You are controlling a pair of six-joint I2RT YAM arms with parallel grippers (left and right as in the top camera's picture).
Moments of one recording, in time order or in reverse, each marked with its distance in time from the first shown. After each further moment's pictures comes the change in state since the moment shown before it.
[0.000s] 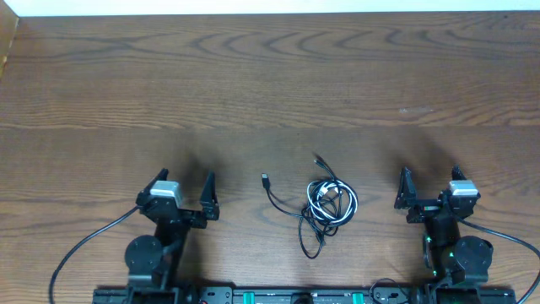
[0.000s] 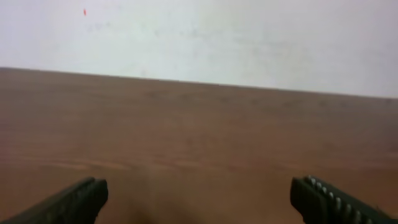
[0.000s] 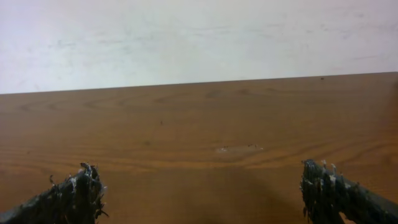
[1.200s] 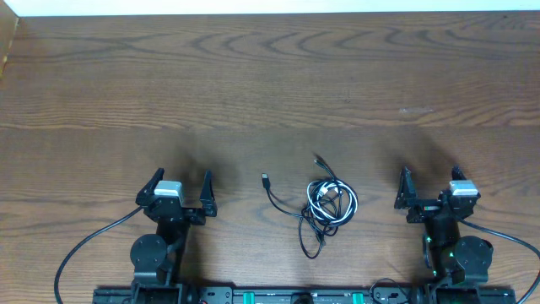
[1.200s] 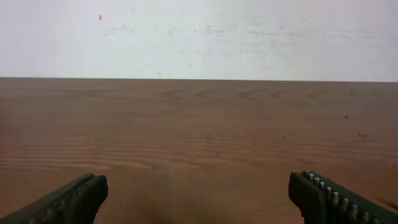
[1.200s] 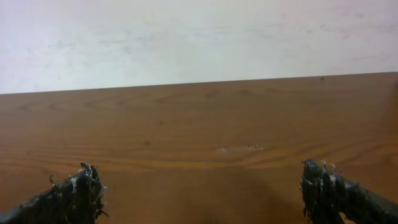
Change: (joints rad) left arm 0.000 -0.015 -0.135 0.137 -0.064 0.092; right arm 0.000 0.000 0.000 0.000 0.000 0.000
